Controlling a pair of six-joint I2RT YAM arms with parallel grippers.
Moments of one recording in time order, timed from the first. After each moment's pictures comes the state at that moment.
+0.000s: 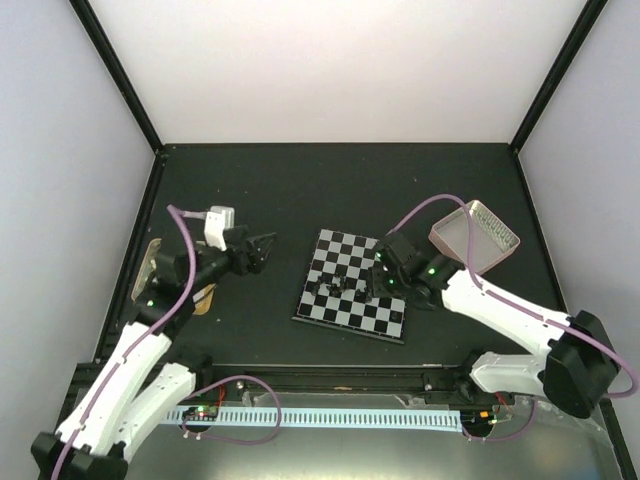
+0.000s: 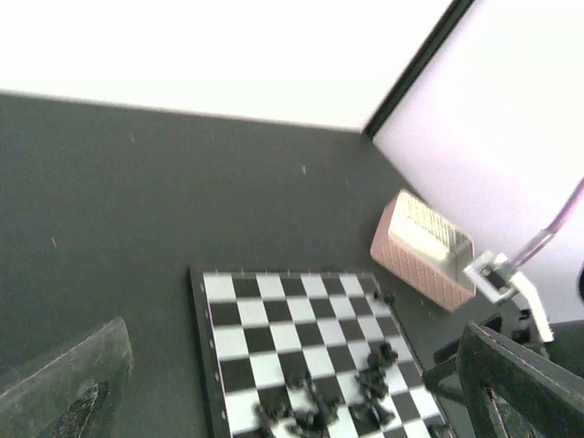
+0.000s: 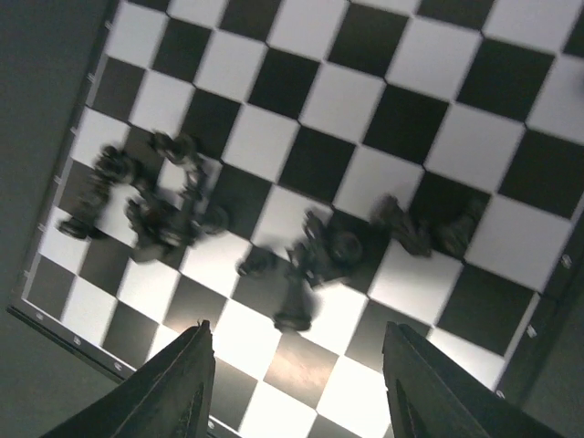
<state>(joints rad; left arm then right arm) -0.33 0.70 0.66 -0.26 0.37 -0.41 0.78 1.20 0.80 -0.66 0.07 0.65</state>
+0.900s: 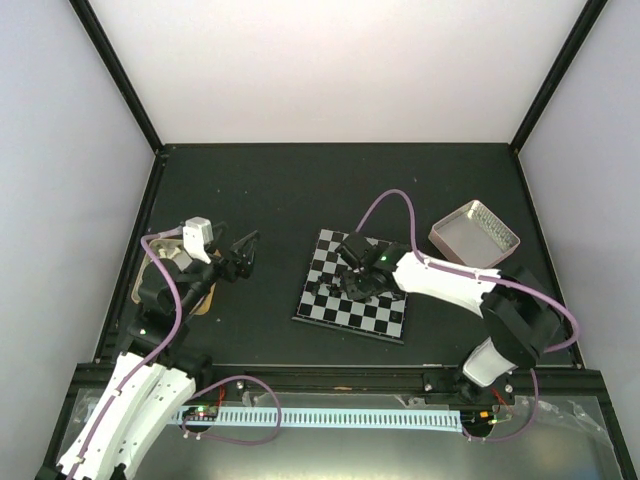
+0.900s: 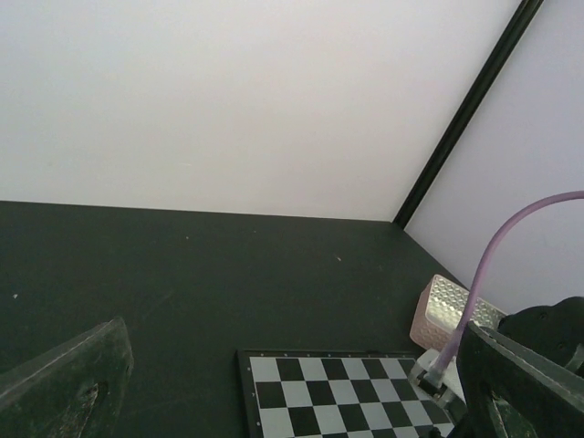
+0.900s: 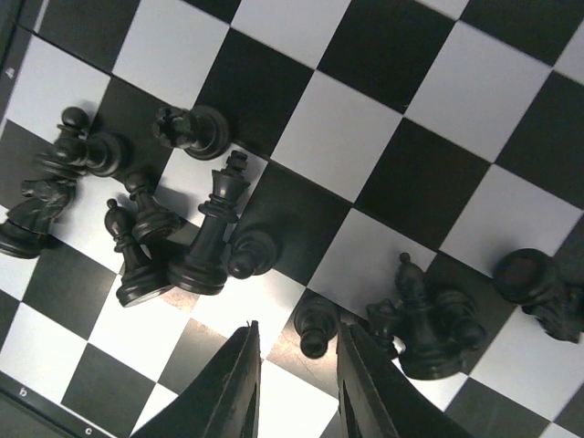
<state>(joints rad) -0.33 0.45 0.53 -0.12 0.18 -0.37 0.87 1.56 0.98 -0.64 0.09 0.60</state>
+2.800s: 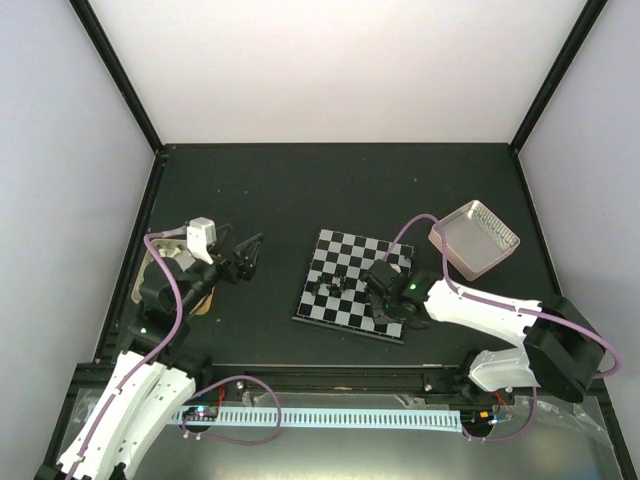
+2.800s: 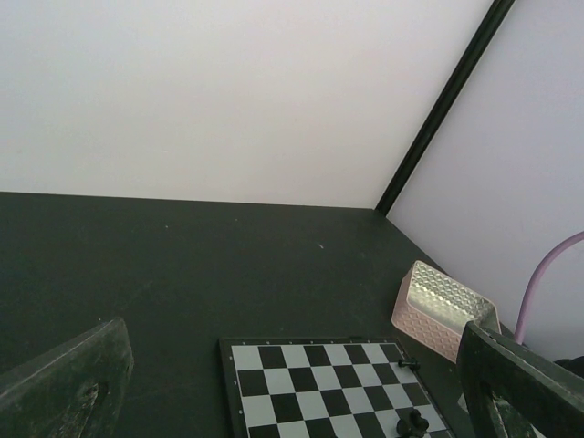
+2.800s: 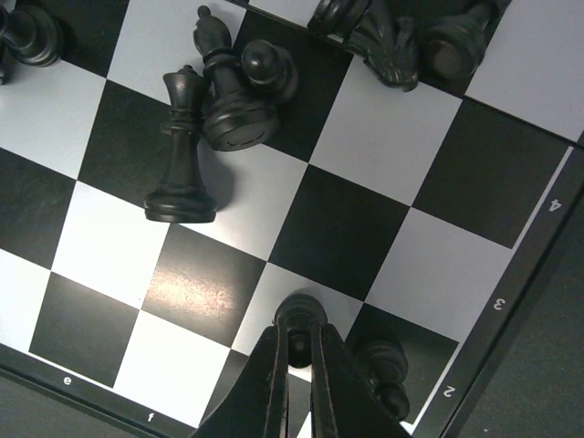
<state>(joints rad) -0.33 0.46 0.54 -0.13 0.24 -0.38 0.90 1.31 0.70 -0.70 0.13 0.72</state>
